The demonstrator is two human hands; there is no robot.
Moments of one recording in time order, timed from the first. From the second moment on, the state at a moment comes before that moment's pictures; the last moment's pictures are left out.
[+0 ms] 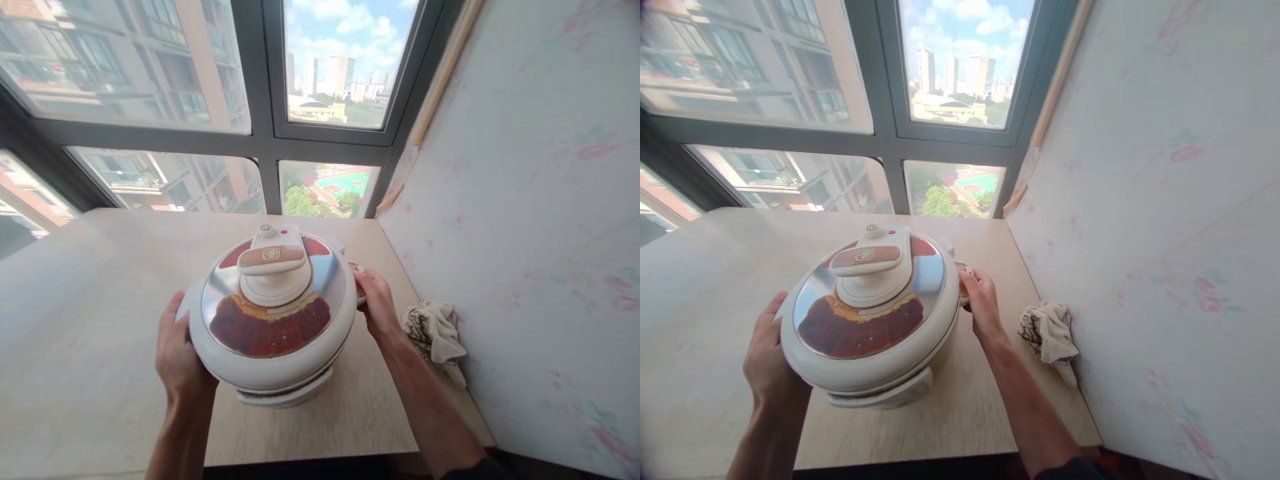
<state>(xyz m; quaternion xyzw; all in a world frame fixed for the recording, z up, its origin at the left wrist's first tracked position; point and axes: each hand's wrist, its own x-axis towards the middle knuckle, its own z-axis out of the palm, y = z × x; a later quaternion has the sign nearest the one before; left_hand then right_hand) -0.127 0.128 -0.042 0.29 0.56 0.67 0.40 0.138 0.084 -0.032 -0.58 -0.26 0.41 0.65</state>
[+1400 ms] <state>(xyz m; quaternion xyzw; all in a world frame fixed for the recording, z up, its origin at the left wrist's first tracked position) 0.083 0.081 -0.047 0.35 0.47 0.58 0.56 0.284 -0.052 -0.042 -0.61 -0.14 0.18 0.76</state>
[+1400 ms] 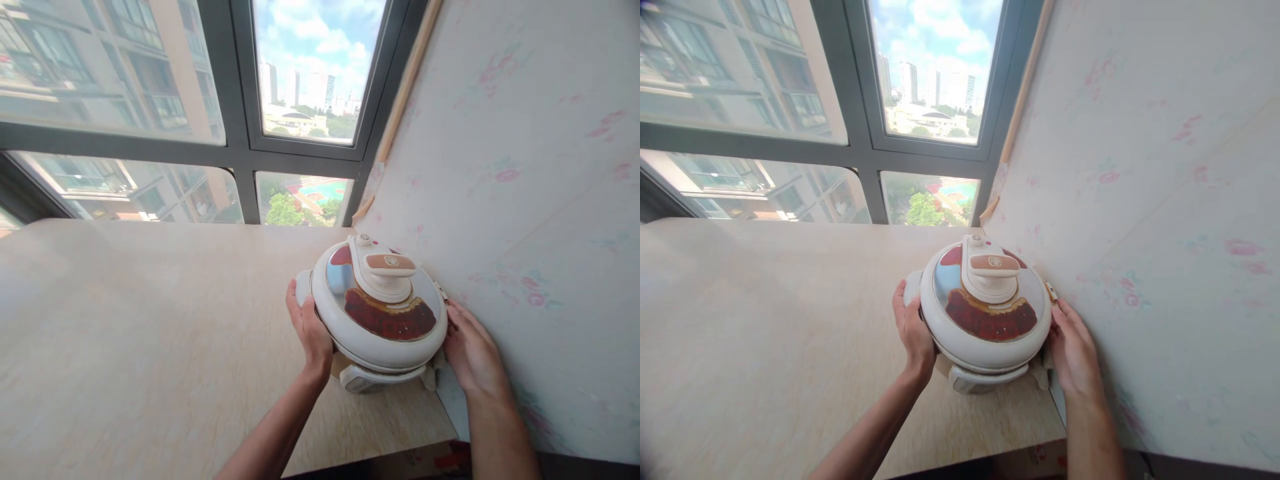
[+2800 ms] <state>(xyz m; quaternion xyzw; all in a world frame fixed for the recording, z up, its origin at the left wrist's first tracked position) -0.115 0.110 -0.184 0.50 0.54 0.53 0.42 0.026 0.027 -0.161 -0.55 -0.56 0.29 0.55</state>
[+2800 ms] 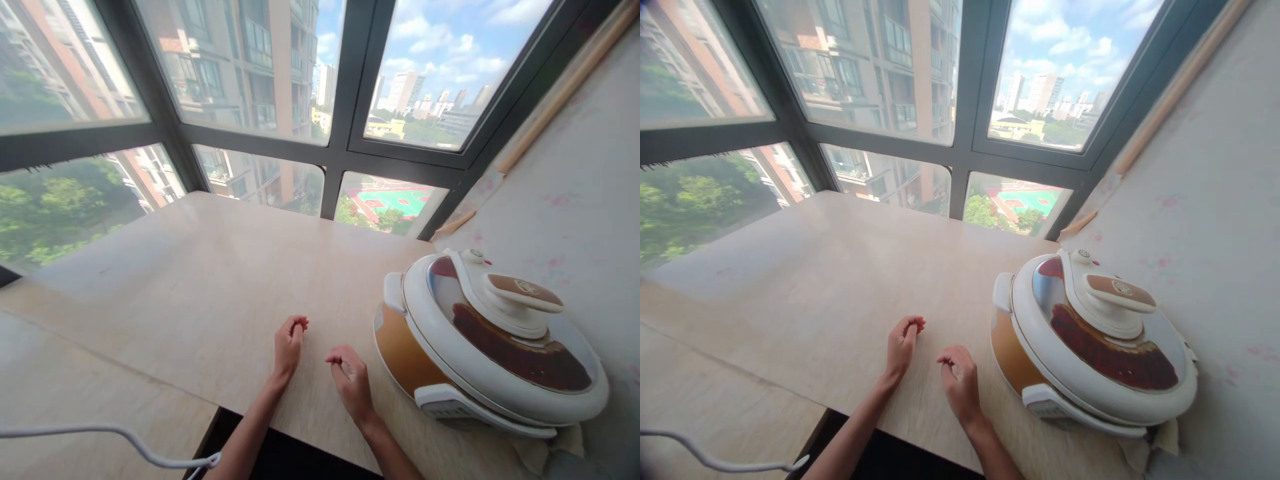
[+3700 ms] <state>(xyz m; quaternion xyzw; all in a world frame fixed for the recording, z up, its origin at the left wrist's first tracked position) -0.127 0.105 -0.196 0.60 0.56 0.45 0.35 0.032 0.065 -0.195 -0.54 -0.63 0.26 0.50</state>
